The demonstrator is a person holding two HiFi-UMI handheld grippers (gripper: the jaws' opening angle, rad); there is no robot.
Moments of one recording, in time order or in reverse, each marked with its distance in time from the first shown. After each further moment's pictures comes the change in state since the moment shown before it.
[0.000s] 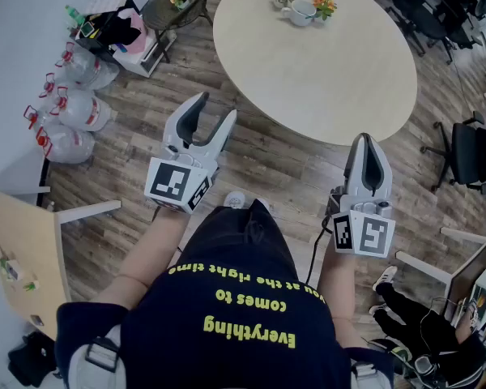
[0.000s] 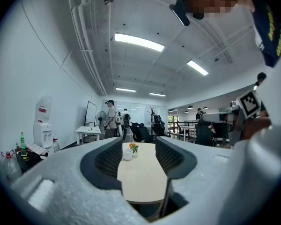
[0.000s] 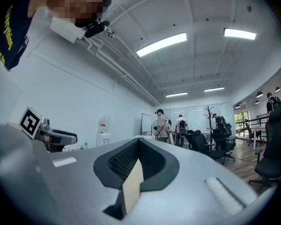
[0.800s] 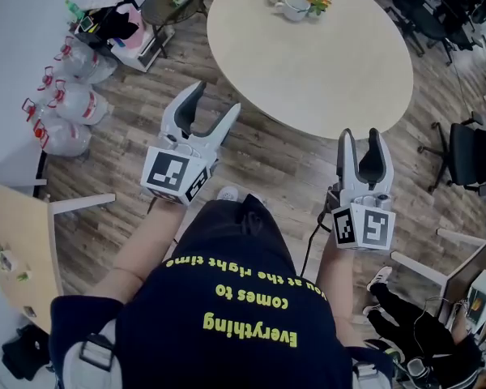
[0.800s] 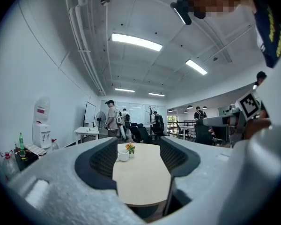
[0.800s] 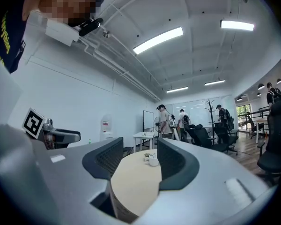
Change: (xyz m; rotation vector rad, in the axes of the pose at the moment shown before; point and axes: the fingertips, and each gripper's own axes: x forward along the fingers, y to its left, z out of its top) left arm 0.010 -0.038 0.003 0.013 0.002 -0.006; right arm -0.020 -0.029 -0.014 0.054 0.042 0.033
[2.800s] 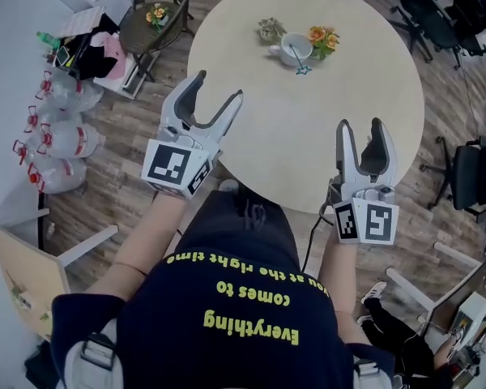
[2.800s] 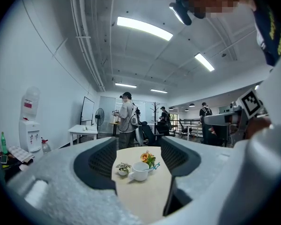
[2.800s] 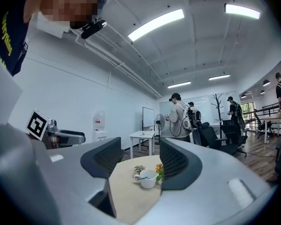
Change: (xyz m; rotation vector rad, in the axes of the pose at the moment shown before) left arm 0.268 0.161 -0.007 -0.017 0.025 -0.024; right arm 0.294 -0.079 -0.014 0.001 0.031 0.014
